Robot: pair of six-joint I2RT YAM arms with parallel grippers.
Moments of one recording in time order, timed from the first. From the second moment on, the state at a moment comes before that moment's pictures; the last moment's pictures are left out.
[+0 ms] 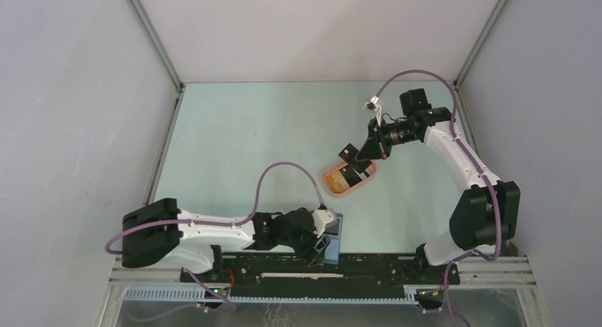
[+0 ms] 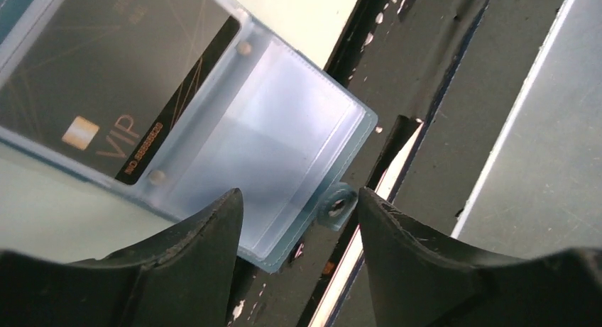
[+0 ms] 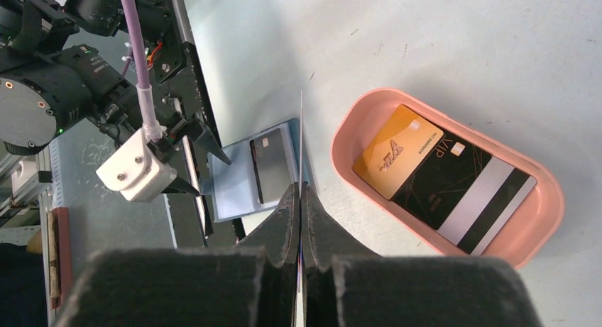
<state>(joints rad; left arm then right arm) -1.29 1.31 0.52 0.00 0.13 -0.39 0.18 1.53 1.33 -0.92 -1.02 -0.49</state>
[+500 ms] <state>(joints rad) -1.22 1.41 0.61 -0.12 0.33 -0.34 0.18 1.53 1.33 -0.92 -1.02 -0.50</state>
